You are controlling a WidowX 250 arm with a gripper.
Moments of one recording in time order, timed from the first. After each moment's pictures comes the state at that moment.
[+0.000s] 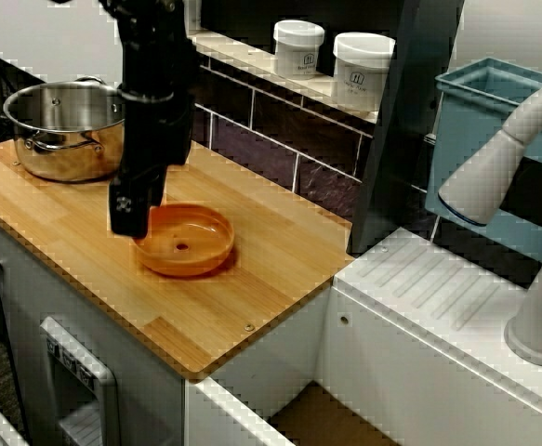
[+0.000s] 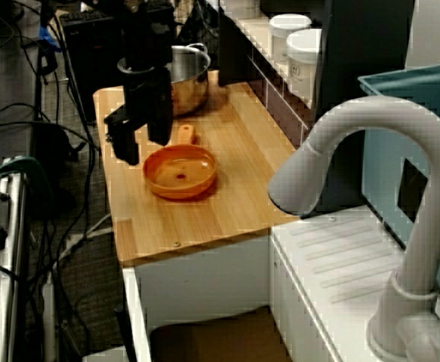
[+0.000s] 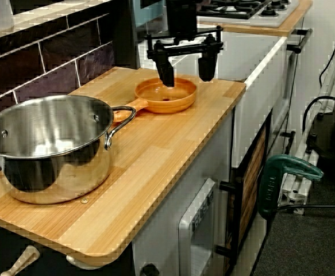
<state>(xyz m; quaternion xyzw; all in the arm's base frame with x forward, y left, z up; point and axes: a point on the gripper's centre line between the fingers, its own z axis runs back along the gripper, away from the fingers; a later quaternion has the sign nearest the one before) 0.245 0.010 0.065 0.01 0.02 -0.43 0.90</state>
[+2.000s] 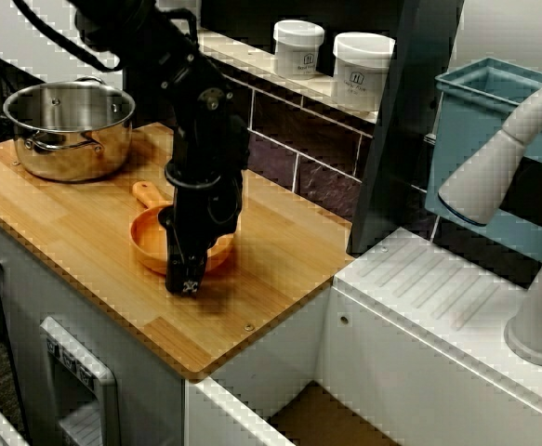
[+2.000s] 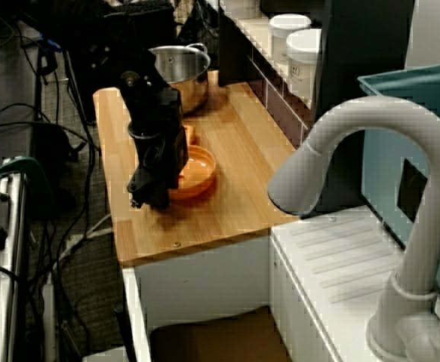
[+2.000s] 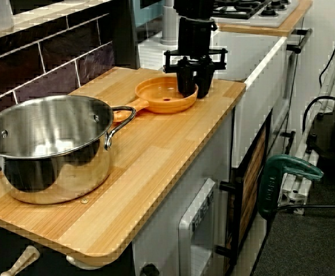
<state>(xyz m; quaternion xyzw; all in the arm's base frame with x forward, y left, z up) 0.255 -0.034 0.025 0.07 -0.02 -0.33 0.94</state>
